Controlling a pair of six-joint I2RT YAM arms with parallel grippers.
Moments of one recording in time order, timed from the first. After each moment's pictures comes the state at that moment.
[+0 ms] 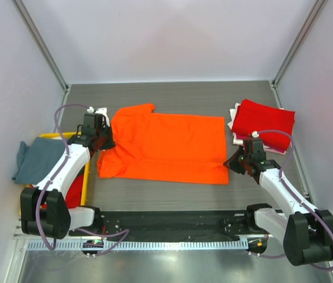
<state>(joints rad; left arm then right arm) -0.14 1.27 0.89 -0.46 0.02 -0.23 0.11 1.01 0.49 -0.37 -0.10 0.73</state>
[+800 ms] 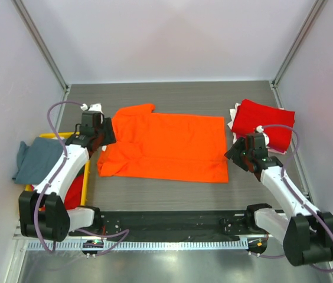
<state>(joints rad) -0.14 1.27 0.91 -0.43 -0.11 -0.27 0.11 1.06 0.56 -0.37 0.01 0.70</state>
